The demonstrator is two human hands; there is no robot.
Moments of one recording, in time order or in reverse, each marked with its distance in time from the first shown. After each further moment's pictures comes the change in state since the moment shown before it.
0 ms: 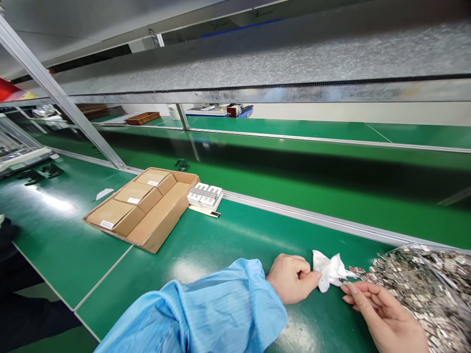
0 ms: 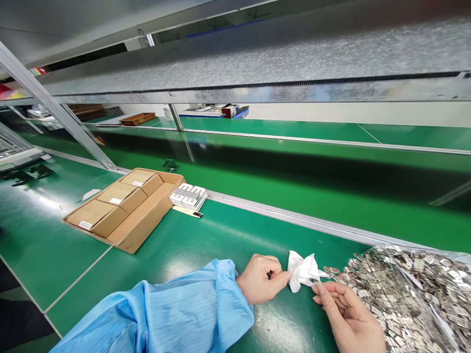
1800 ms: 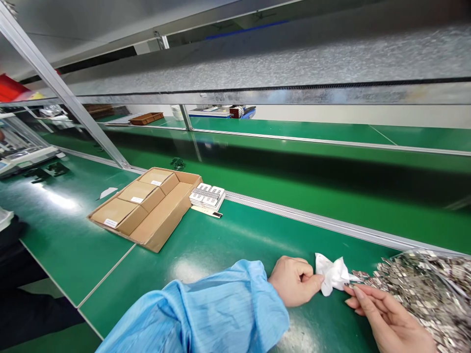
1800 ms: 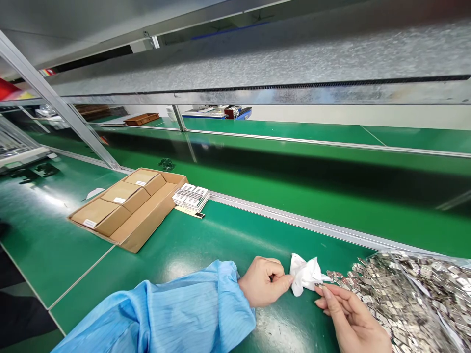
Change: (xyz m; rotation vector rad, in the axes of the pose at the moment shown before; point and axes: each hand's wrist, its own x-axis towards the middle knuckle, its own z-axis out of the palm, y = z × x) left_hand 0.000 -0.001 0.001 -0.016 0.001 0.008; right_hand 0.002 0.005 -0.002 0.008 0.011 0.053
